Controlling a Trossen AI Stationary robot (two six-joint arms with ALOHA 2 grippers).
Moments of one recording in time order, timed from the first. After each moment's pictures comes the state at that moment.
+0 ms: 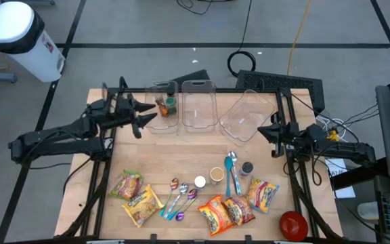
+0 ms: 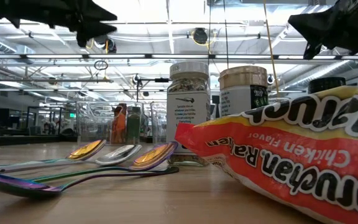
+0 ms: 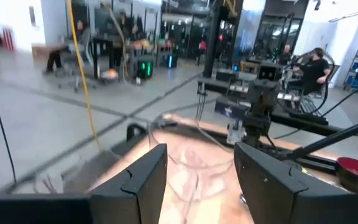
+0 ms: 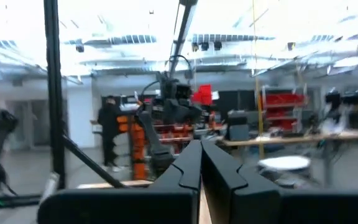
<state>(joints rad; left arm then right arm) 0.35 0.67 0.50 0.18 0.08 -0.14 -0.14 0.08 0.01 0.45 -0.03 0.10</state>
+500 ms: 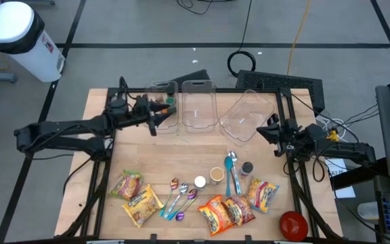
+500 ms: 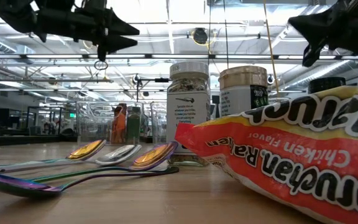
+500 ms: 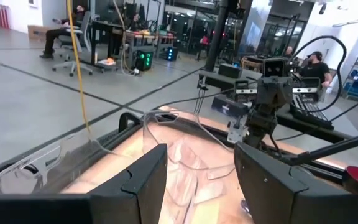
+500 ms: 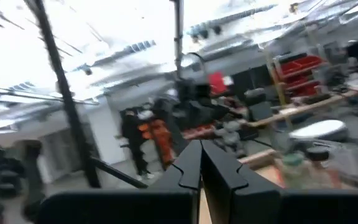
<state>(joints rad) 0.35 0.97 0.50 0.48 0.08 -0.20 -0.14 0.08 0.01 0.44 -0.05 0.35</state>
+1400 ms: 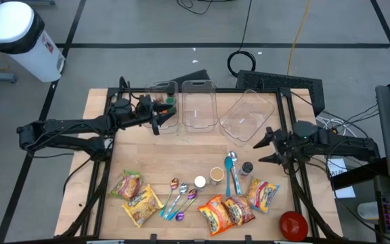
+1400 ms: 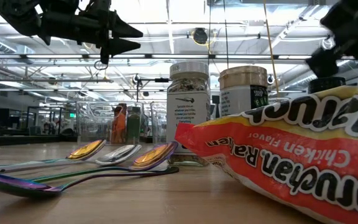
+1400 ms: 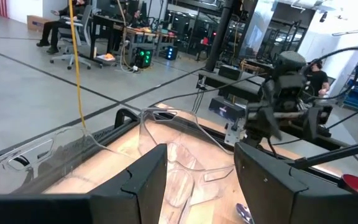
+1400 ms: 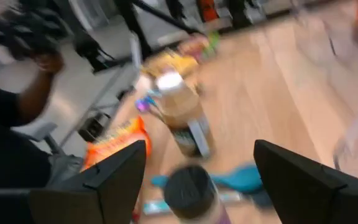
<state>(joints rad) 0.35 1.02 0.50 0.53 0.08 -0.25 -0.10 0.19 0.28 -0.37 -0.37 0.27</state>
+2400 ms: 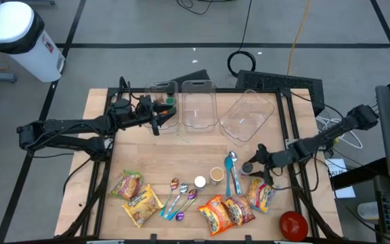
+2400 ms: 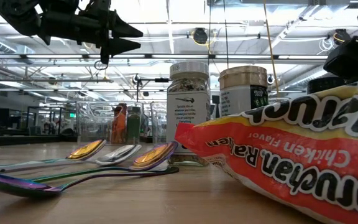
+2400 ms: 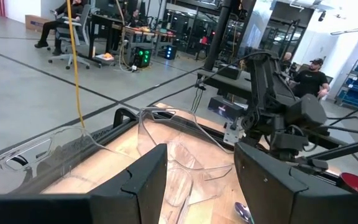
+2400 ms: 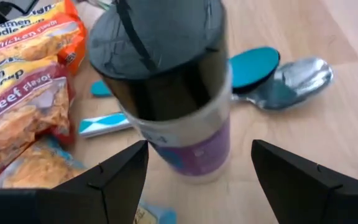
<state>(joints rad) 0.35 1.02 0.50 0.53 0.08 -0.25 0.45 0.73 0.09 0.02 0.21 0.45</state>
